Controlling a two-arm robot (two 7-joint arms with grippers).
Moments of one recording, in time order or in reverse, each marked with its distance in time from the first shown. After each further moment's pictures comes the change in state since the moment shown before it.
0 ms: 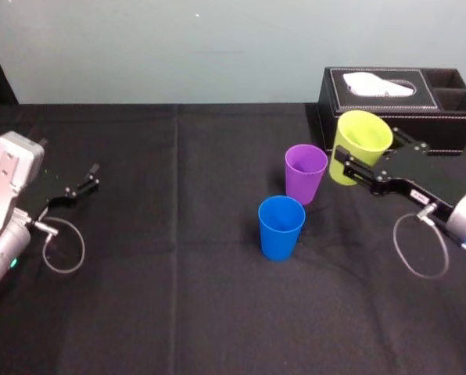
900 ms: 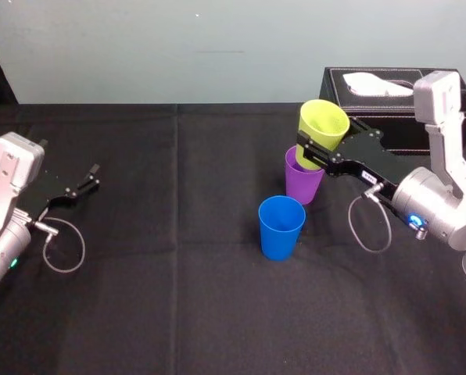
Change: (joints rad) left arm 0.000 0.000 0.000 0.000 0.000 0.000 0.000; right arm 0.175 -0.136 -0.119 0.183 -0.071 0.005 -0.064
